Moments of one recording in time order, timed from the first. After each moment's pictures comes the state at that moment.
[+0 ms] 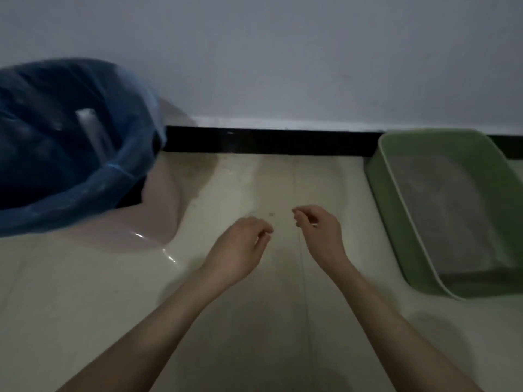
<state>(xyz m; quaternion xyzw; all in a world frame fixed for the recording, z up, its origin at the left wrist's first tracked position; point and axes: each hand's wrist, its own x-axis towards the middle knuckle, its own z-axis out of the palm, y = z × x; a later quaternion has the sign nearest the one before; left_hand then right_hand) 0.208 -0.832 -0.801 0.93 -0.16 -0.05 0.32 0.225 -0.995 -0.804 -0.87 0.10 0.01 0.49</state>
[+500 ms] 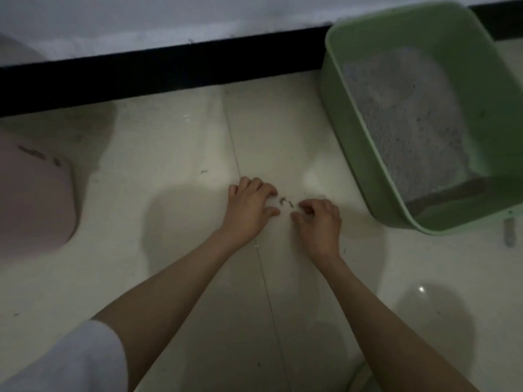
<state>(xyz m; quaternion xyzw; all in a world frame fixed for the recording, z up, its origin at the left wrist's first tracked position) 0.243 -0.970 -0.931 0.94 -0.22 -0.14 0.22 0.176 -1.101 -0.933 -0.91 0.27 0.04 0.32</state>
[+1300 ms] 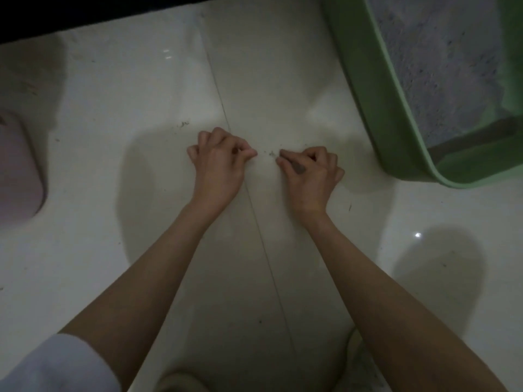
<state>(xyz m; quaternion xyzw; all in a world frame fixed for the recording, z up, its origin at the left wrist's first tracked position) 0.242 -0.954 -0.935 0.95 -0.09 -0.08 0.30 0.188 -1.084 -0.957 -0.90 0.30 -0.07 0.32</state>
